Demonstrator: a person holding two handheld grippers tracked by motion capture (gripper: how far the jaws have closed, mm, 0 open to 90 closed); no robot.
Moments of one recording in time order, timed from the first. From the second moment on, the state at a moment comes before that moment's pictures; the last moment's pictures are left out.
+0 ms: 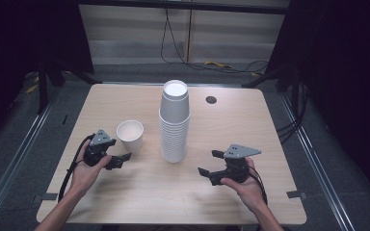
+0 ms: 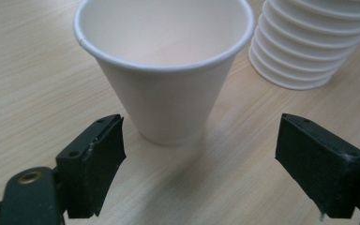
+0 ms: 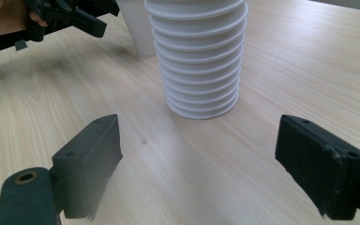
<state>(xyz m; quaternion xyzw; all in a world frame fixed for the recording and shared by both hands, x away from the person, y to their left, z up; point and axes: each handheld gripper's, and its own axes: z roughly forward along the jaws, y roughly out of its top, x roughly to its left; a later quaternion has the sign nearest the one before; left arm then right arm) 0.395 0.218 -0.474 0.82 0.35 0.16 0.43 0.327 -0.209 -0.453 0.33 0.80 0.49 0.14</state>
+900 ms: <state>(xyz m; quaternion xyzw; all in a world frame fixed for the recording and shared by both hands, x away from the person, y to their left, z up) 0.331 0.178 -0.465 0.82 0.30 0.14 0.47 0.315 -0.208 -0.456 0.34 0.78 0.51 0.14</state>
